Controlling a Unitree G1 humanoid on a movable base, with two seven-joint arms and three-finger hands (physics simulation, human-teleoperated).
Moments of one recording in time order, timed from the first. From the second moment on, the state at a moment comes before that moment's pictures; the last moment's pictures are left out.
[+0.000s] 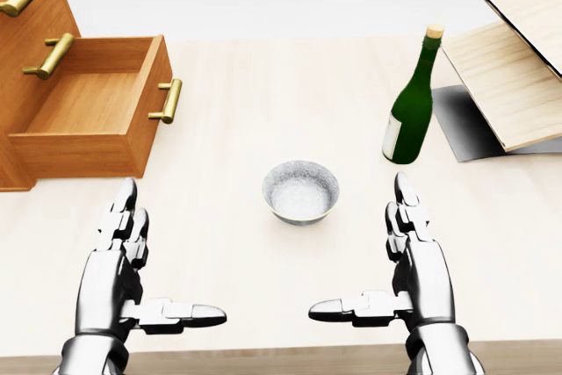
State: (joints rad) left arm 0.01 0.01 0.01 -0.02 -0.01 0.01 -0.02; right arm 0.00 -0.01 -0.01 0.00 0.01 0.01 0.02
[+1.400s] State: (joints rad) left arm 0.02 0.01 0.01 -0.03 0.01 -0.01 -0.05; right arm 0.02 -0.09 -0.36 -0.36 0.30 0.09 -0.17
